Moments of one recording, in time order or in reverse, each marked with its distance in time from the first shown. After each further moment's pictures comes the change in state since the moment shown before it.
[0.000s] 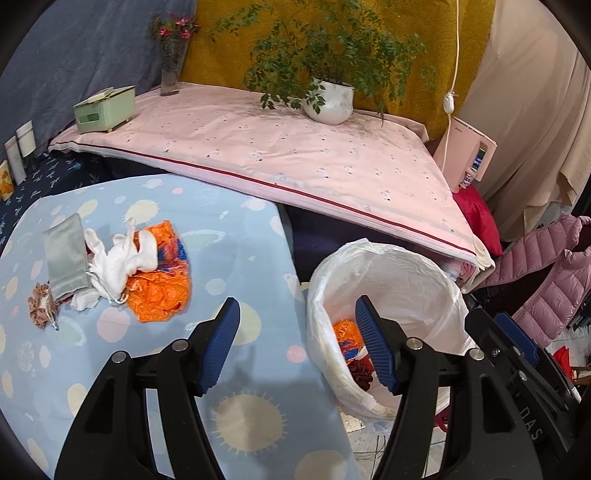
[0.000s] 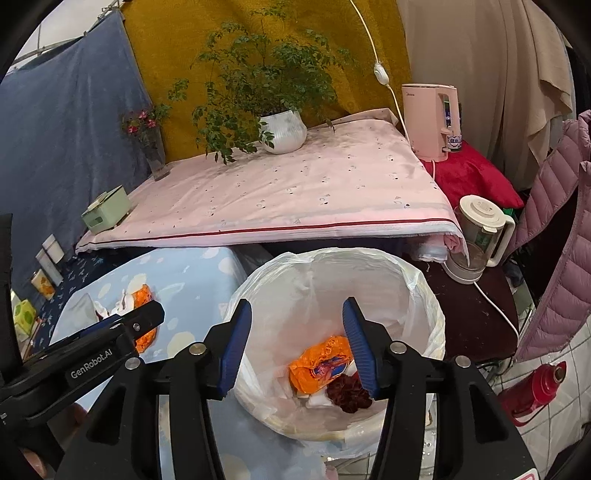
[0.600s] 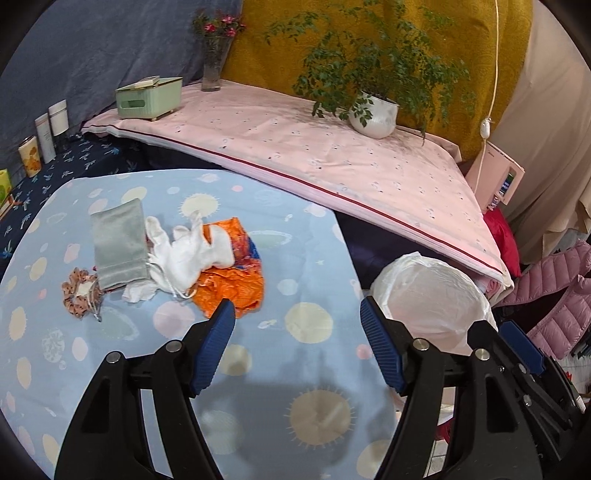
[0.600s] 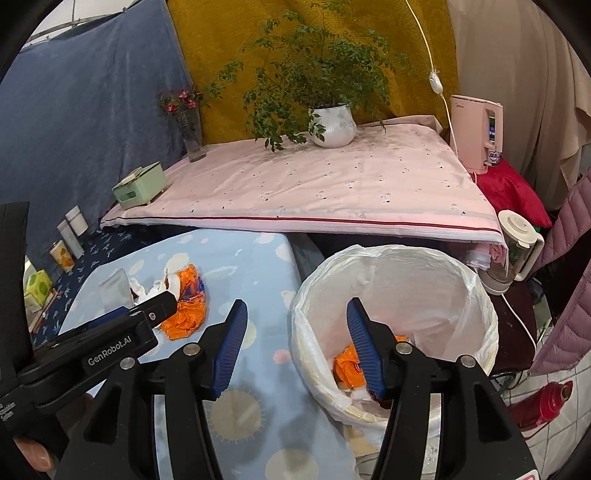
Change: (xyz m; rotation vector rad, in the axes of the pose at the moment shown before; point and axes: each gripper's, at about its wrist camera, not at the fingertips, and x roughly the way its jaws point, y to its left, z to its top) left arm -0.020 0.069 -0.003 -0.090 -0.022 0.071; right arm 0.001 0.074 -0.011 -0.101 0.027 0.074
